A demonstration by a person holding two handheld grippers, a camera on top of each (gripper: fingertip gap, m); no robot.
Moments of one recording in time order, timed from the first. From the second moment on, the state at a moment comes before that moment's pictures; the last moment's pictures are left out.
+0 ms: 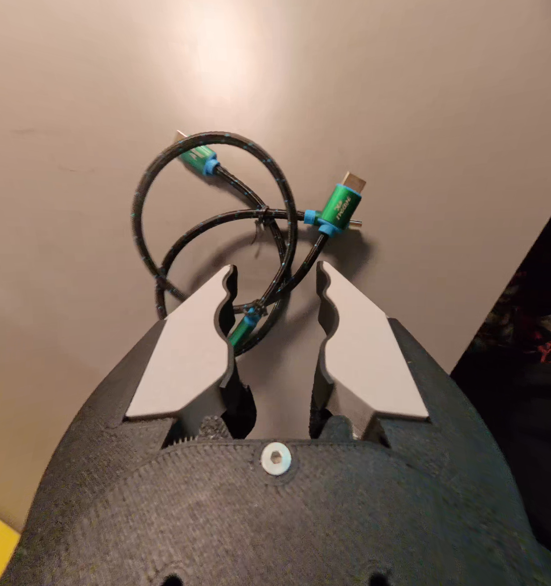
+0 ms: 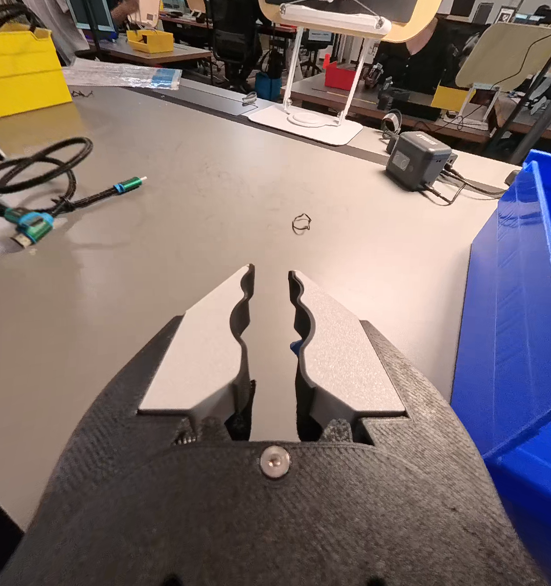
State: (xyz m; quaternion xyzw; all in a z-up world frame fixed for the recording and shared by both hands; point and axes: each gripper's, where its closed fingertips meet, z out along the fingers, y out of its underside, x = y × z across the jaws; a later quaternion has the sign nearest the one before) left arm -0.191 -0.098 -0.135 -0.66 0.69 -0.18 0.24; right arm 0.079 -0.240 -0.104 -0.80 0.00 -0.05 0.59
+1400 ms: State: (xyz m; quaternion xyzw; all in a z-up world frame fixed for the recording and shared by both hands) left arm -0.514 0.198 -0.147 -0.94 0.29 0.11 0.17; right arm -0.009 -0.157 -0.047 -0.66 -0.03 0.18 0.73
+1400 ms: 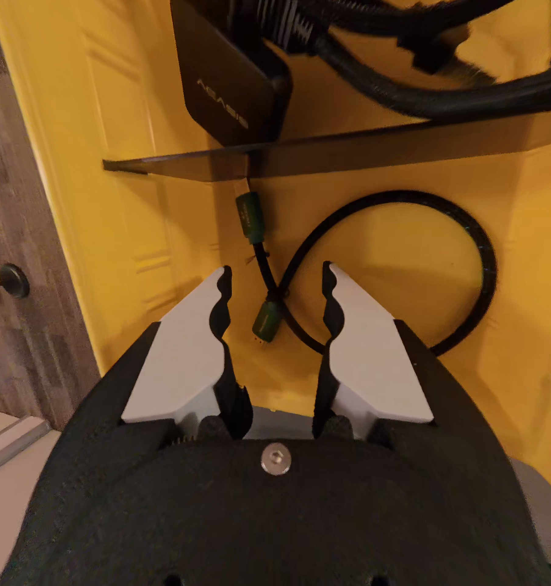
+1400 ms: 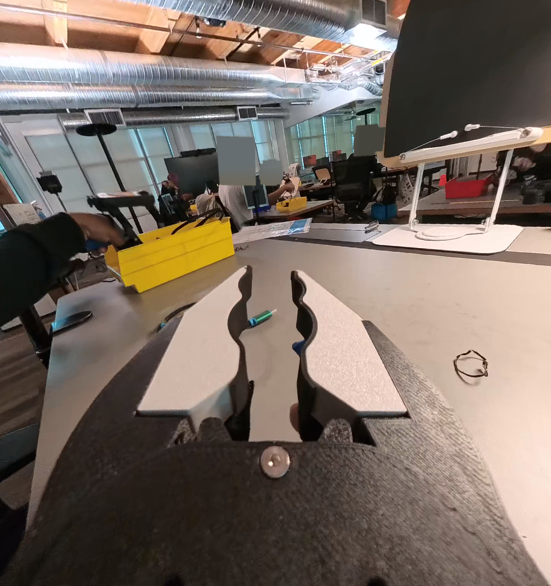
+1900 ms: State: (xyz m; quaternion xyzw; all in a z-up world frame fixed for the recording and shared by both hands) left arm -0.511 0.202 -0.172 -0.94 0.25 -0.01 0.22; right arm -0.020 -0.158 -0.047 -0.66 -0.06 0.18 0.73
